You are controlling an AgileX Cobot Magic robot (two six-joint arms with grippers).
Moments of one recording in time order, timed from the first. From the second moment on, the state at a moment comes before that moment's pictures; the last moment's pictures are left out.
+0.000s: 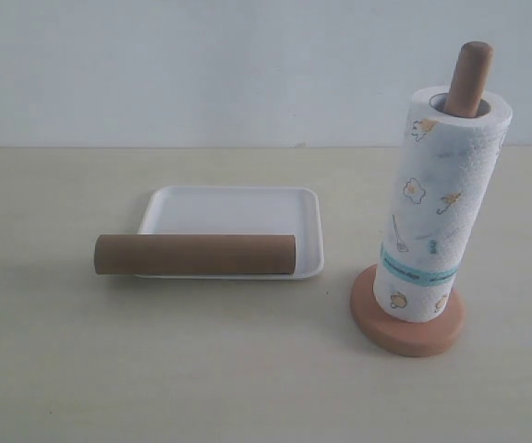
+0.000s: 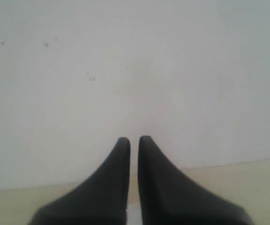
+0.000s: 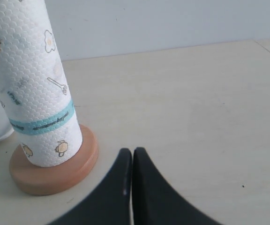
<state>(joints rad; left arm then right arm) -0.33 0.41 -0.42 1.38 0.10 -1.44 0.00 0.01 0.00 0.08 0.33 0.04</state>
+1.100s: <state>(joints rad) -0.12 0.00 -0.03 0.05 0.26 -0.11 0.00 0.00 0.00 0.08 0.33 0.04</state>
